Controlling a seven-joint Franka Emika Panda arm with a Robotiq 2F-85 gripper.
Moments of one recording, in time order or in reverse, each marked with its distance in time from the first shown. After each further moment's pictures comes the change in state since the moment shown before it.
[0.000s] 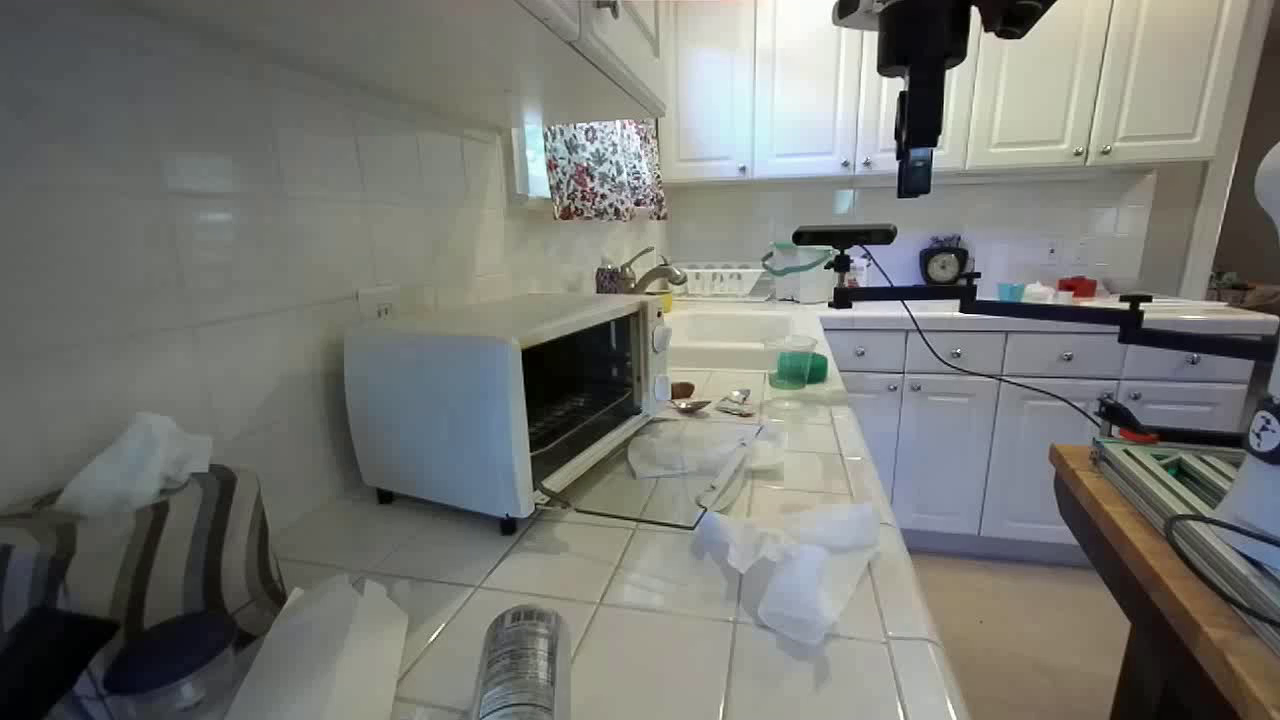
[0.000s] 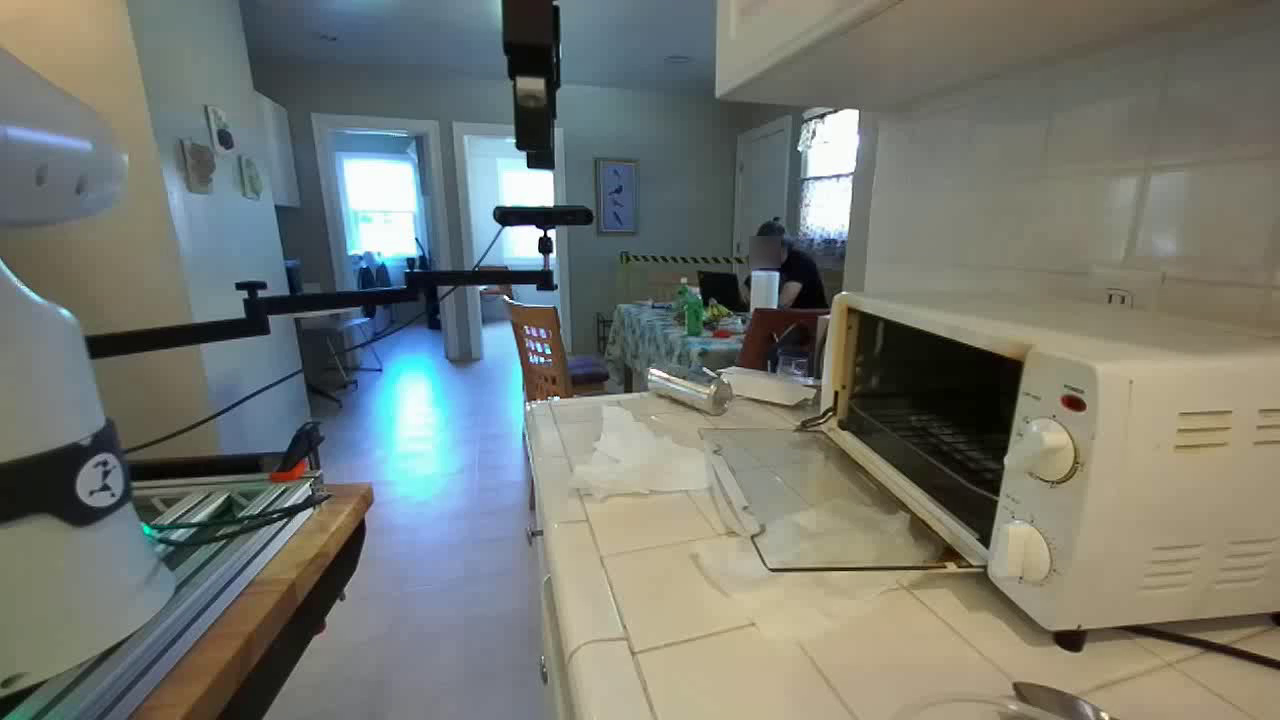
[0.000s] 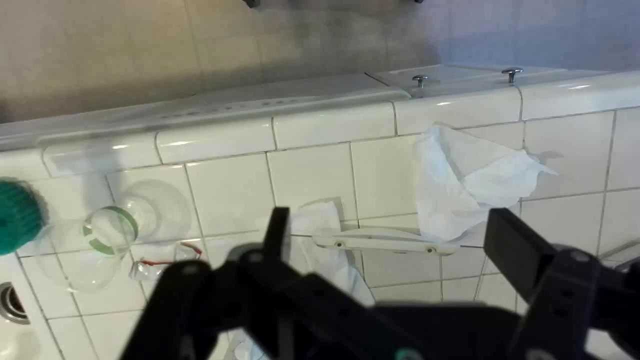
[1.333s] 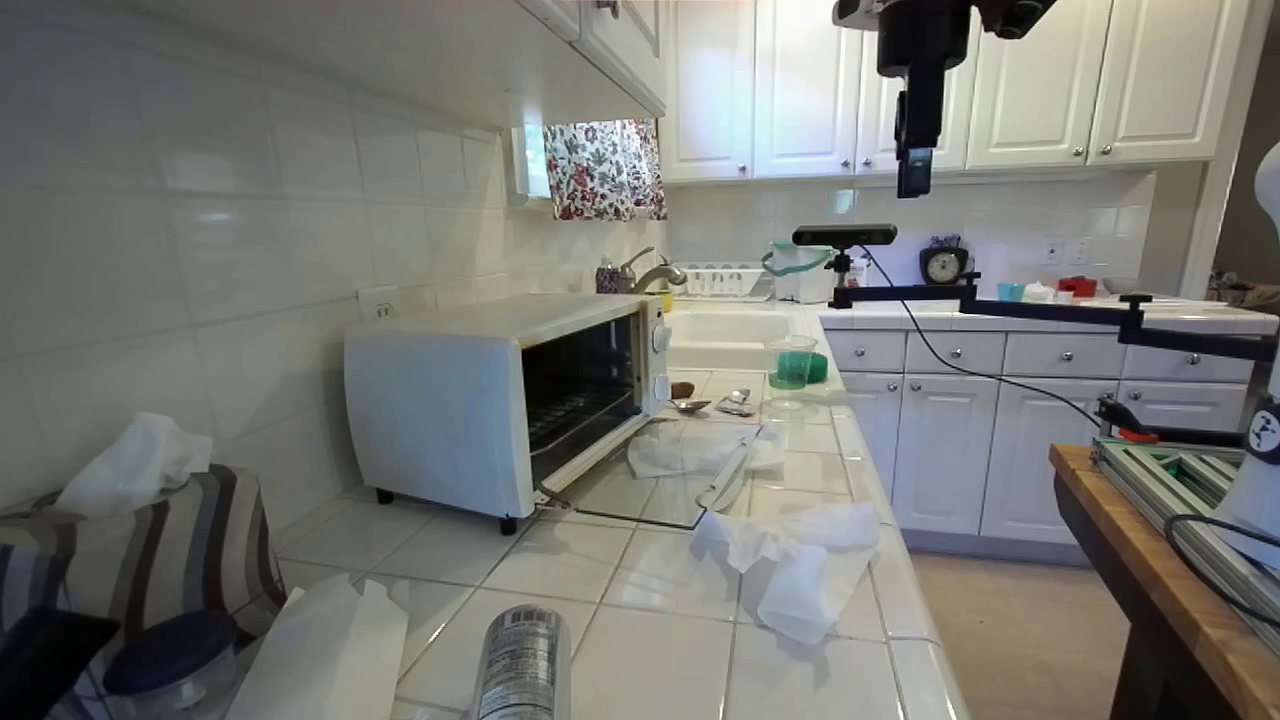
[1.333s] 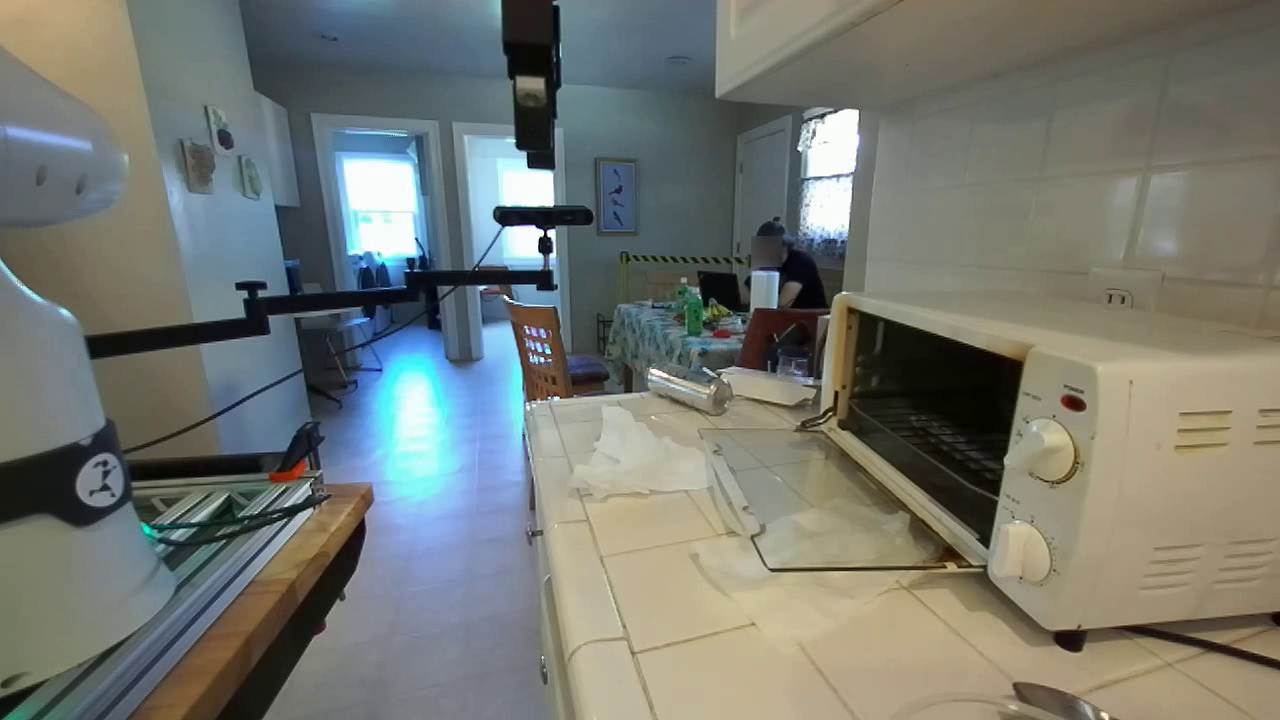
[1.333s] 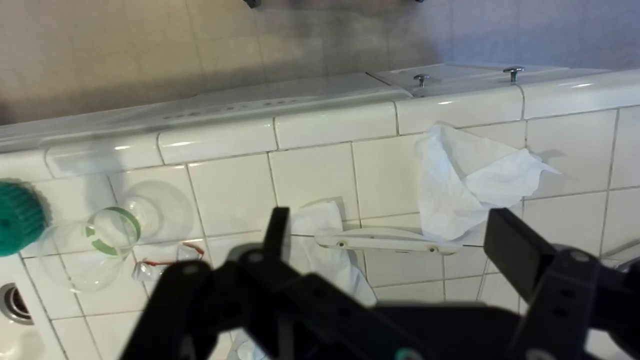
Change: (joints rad) arm -0.001 0.000 0.001 0.000 -0.003 0.001 0.006
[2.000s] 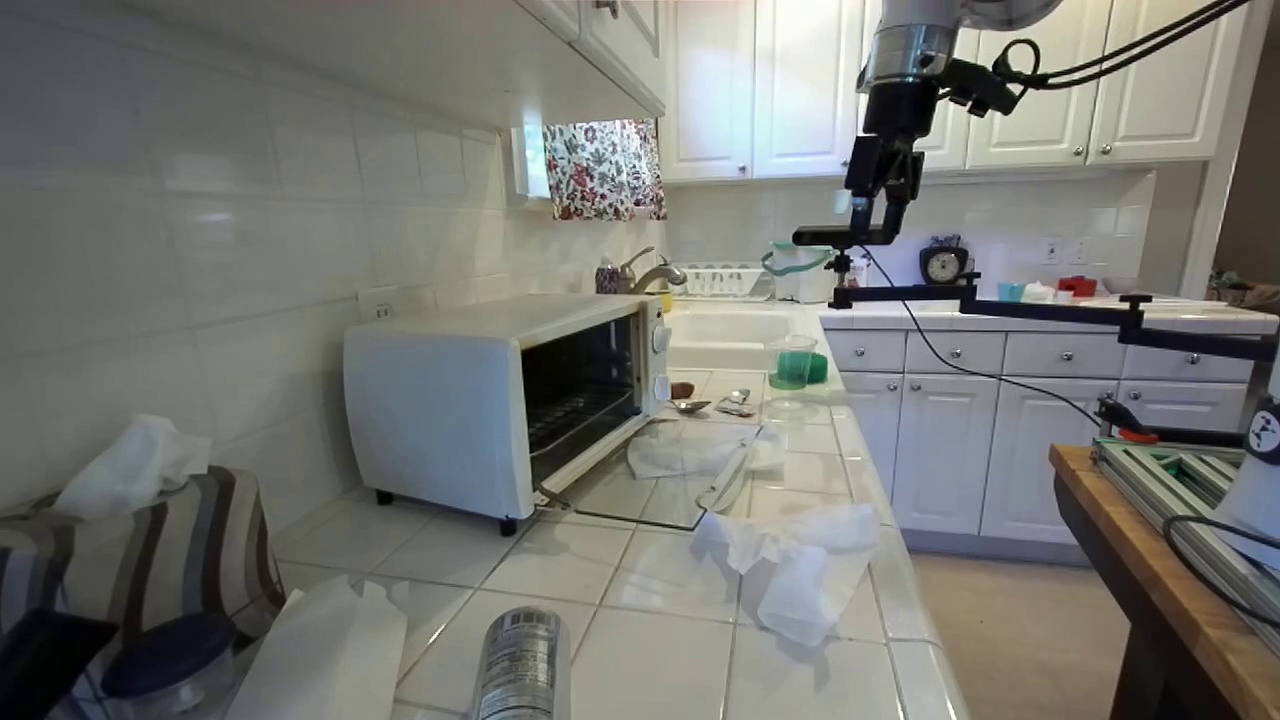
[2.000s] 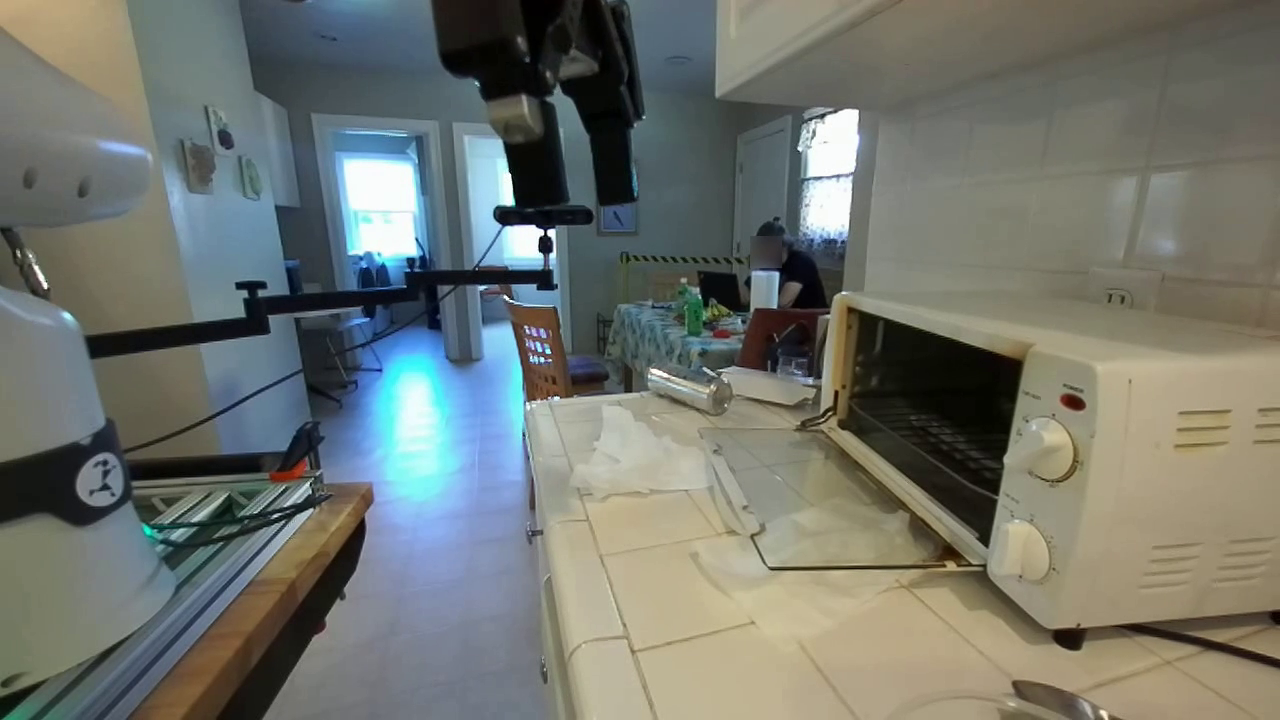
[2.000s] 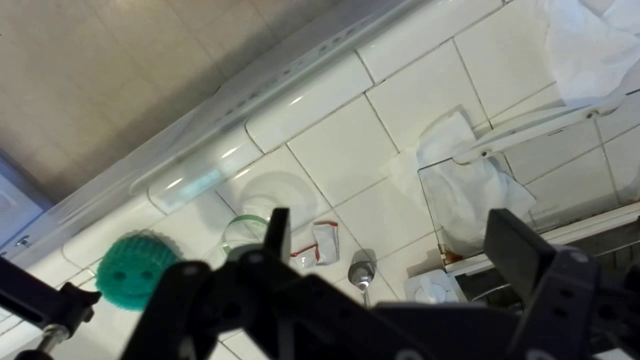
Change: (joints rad) arm -0.238 0.067 -0.124 -0.080 -0.010 0.288 0.091
